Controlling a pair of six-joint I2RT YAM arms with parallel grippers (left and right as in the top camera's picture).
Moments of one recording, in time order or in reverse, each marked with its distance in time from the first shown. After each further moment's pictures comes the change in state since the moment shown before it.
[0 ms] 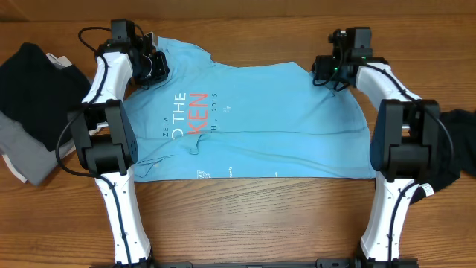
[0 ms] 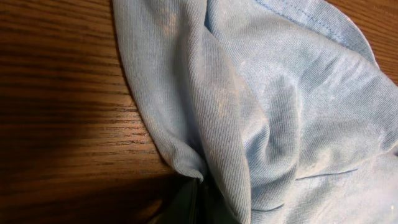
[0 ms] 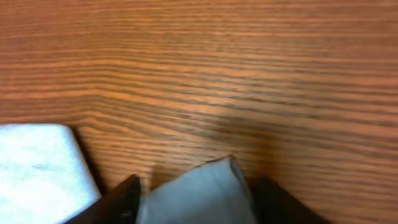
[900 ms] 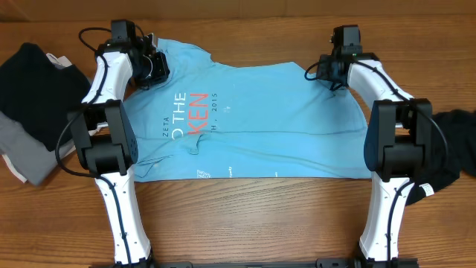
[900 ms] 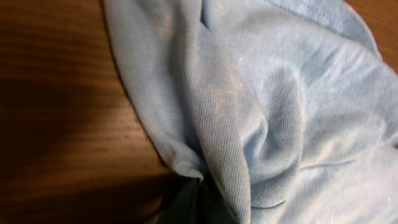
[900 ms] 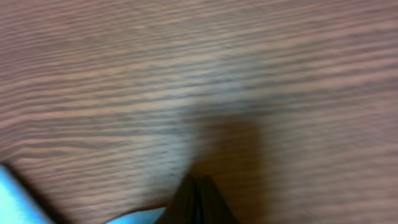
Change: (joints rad) left arm 0.000 -0.003 0.002 -0.029 0.005 0.001; right arm 0.029 0.008 0.058 -0.134 0.264 0.218
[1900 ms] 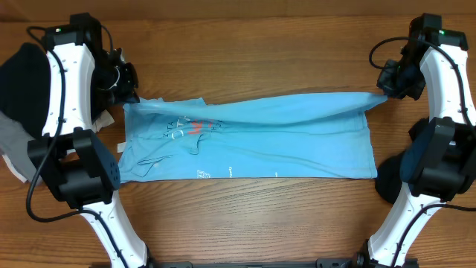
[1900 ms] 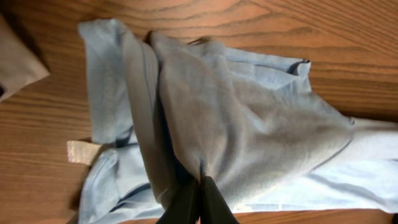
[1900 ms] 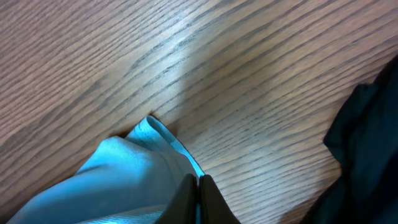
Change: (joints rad) left arm 0.092 -0.346 -0.021 -0.667 -0.156 0.031; right arm -0.268 -0.169 0.188 -0.740 -0.067 0.040
